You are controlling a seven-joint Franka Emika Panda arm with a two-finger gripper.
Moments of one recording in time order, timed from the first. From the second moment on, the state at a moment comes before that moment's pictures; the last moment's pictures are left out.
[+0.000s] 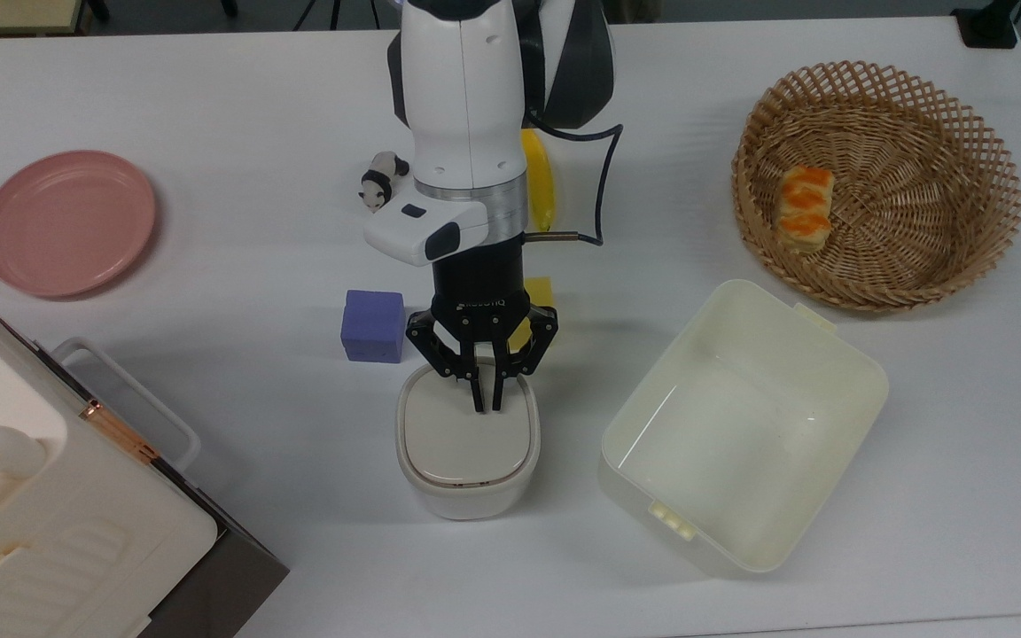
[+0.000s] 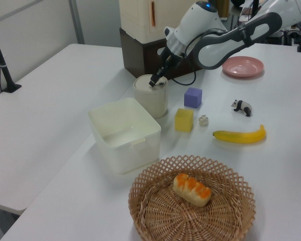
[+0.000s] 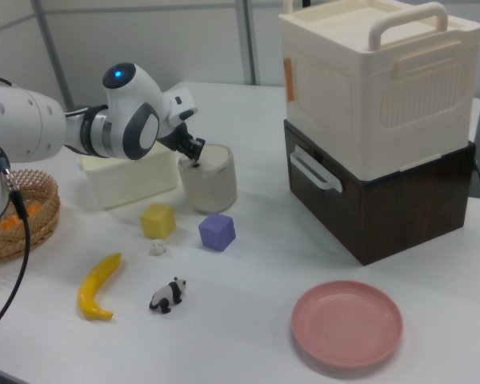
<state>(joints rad) 0.11 0.49 0.01 -1.60 -0.01 2.71 0.10</state>
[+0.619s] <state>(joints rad) 0.11 0.40 0.01 -1.61 -0.01 2.71 0.13</state>
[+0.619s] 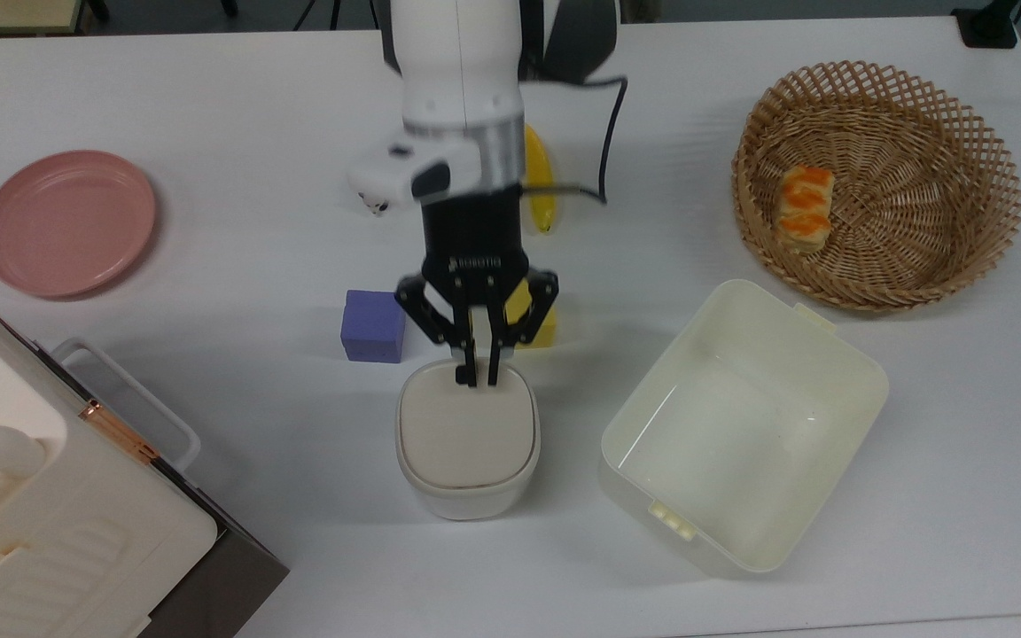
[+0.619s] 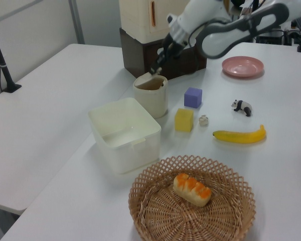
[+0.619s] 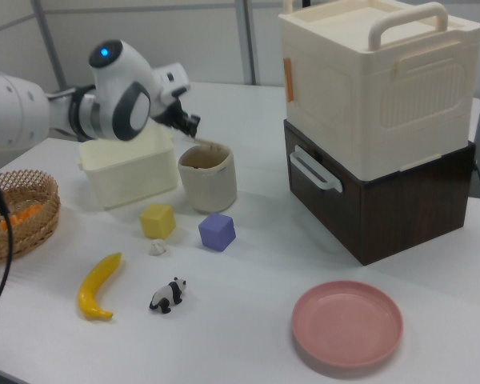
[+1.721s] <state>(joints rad) 0.11 0.14 0.01 -1.63 -0.01 2.45 0.22</state>
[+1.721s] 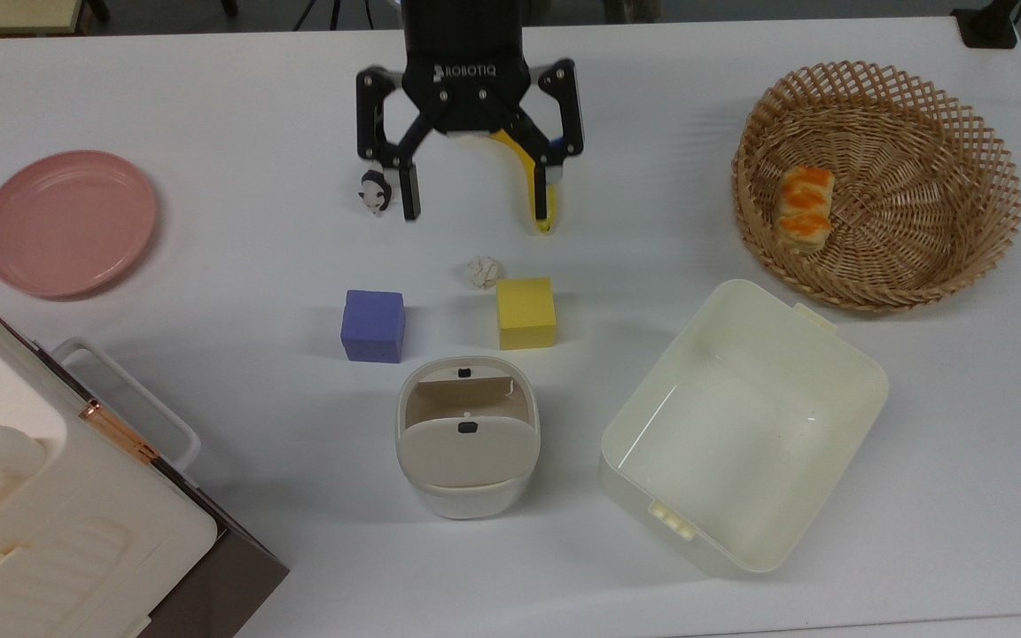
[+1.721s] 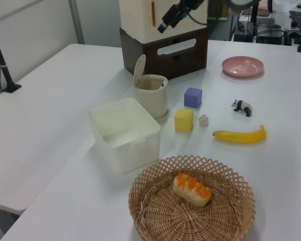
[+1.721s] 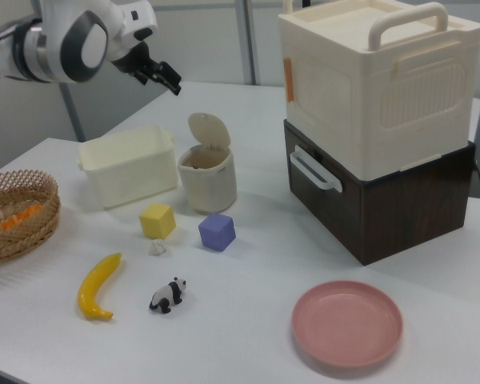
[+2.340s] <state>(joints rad) 0.10 0.06 0.01 -1.64 -0.02 1.78 0.21</state>
